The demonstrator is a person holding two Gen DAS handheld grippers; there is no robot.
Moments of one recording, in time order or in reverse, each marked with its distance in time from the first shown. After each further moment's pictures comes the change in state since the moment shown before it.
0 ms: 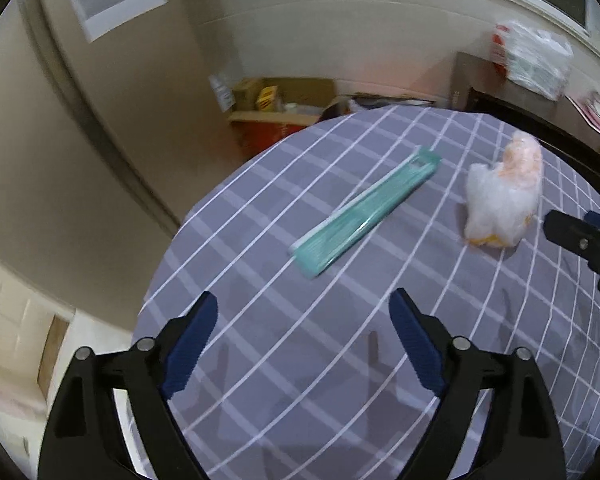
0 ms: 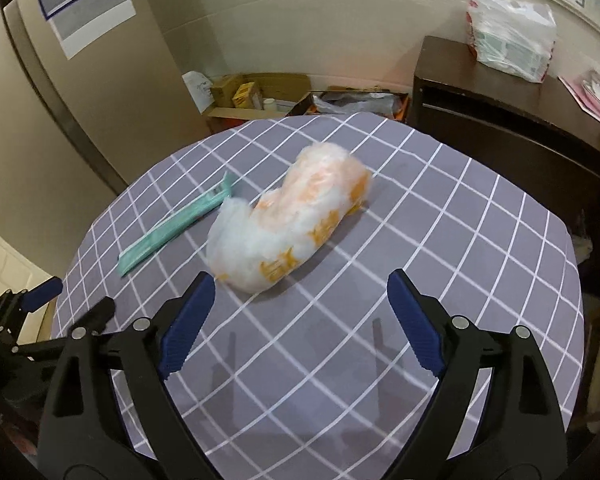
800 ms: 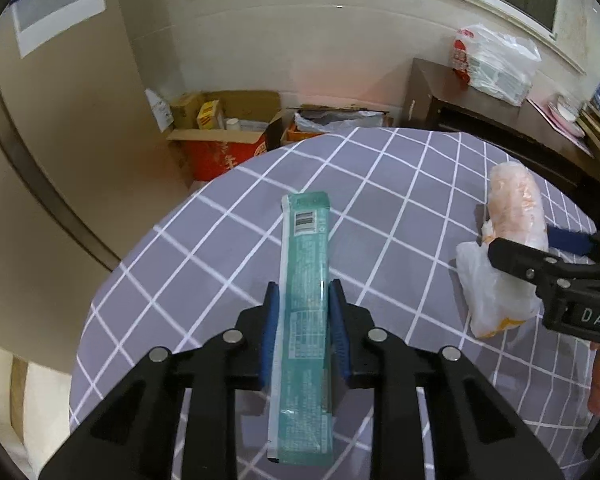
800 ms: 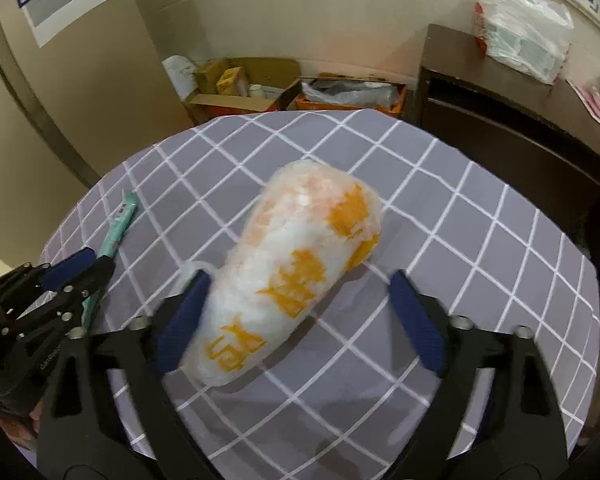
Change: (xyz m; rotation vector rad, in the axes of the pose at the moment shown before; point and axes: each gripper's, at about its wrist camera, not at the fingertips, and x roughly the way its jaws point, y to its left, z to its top) left arm 0.062 -0.007 0.044 0.026 -0.029 -0.197; right arm 0.063 -0.001 0.028 -0.023 0.062 -0.024
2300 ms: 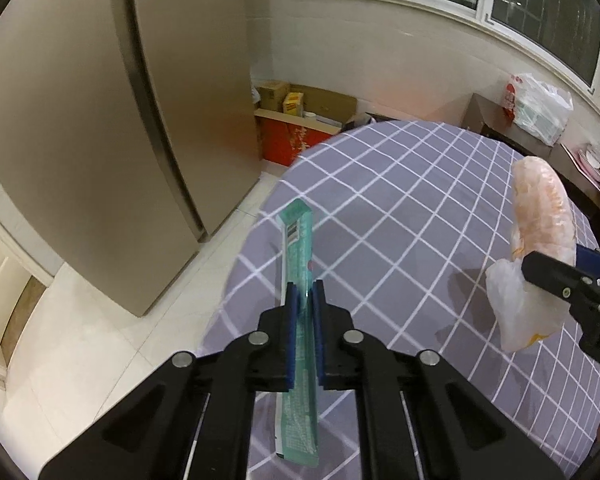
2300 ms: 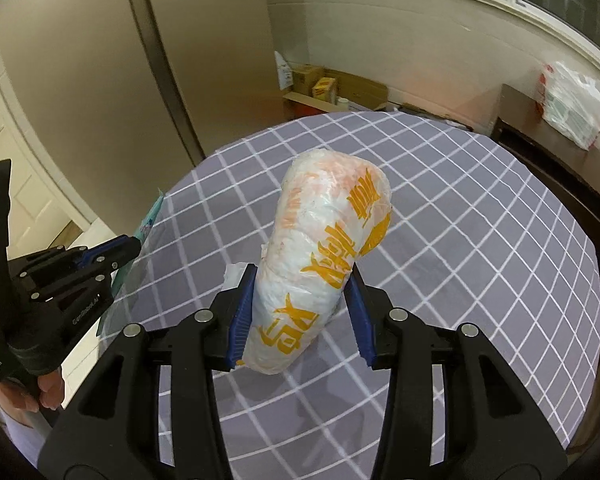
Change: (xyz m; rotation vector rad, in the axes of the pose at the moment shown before) left arm -0.125 0.097 -0.133 -0.206 -0.055 0.131; right arm -0.104 0.148 -0.106 -0.256 -0.075 0.095
